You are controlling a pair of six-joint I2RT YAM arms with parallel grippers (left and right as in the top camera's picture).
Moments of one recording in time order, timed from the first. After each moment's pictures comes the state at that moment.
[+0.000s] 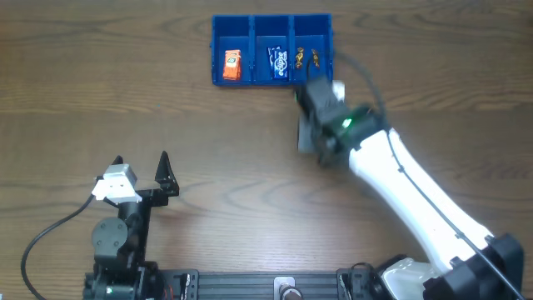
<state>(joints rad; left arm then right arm) -0.08 0.01 0.03 -0.13 -0.06 -0.22 0.52 1.49 1.31 -0.98 0.18 0.53</state>
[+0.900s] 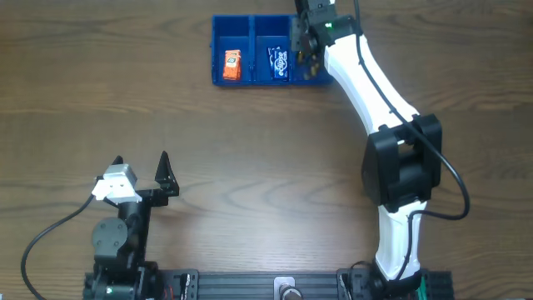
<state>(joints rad) -0.08 0.01 0.03 -0.13 -0.06 -0.22 0.33 2.15 1.92 -0.68 0.26 0.31</state>
